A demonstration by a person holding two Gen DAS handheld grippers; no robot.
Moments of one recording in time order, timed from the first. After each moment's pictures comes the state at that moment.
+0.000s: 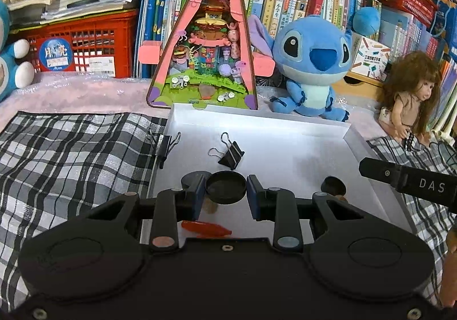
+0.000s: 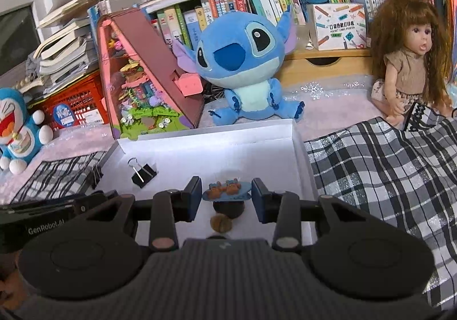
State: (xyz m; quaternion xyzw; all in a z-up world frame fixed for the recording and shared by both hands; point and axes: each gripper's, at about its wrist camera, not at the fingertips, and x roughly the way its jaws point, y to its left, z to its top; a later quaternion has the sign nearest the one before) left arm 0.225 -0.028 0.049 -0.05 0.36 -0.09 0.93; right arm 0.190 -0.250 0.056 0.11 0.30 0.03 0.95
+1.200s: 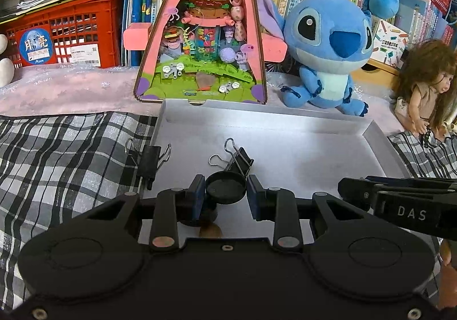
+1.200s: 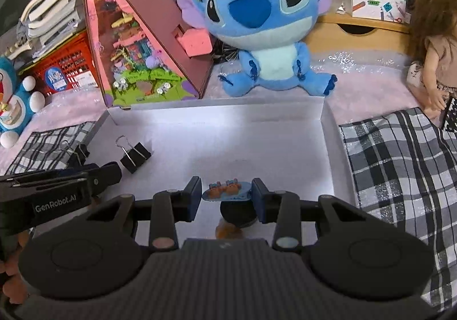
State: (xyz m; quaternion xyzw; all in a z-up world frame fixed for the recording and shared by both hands) left arm 0.283 -0.037 0.027 -0.04 0.40 -0.09 0.91; right arm 0.252 -0.232 0.031 0.08 0.40 0.06 0.91
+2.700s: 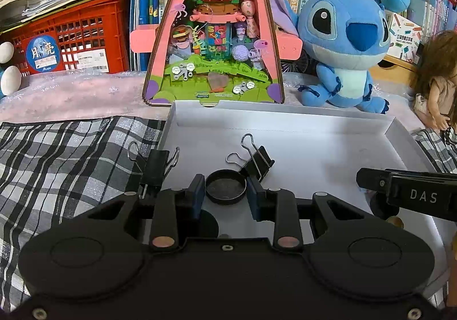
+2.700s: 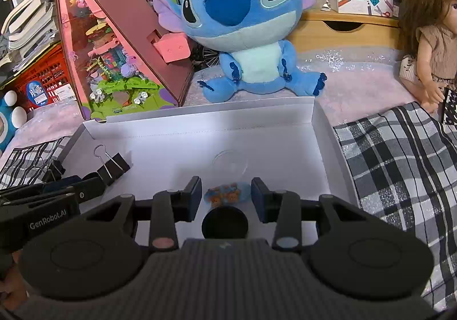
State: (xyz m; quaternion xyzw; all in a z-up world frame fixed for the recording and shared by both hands) left arm 0.293 -0.040 0.011 -0.01 0.38 -0.06 0.92; right arm 0.265 -0.236 0.015 0.09 0.37 0.02 0.92
